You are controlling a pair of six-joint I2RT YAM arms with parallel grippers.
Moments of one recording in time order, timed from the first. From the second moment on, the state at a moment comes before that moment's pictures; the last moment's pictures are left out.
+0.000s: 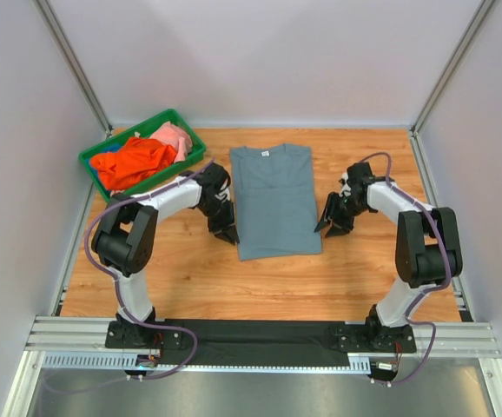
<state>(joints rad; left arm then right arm) -0.48 1.85 1.21 -0.76 0.44 -0.64 0.11 1.72 1.05 -0.70 -0.43 0.46</state>
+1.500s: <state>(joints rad) -0.45 1.84 1.15 -0.78 0.53 -0.60 0.14 1.83 1.25 -0.80 -0.49 0.32</state>
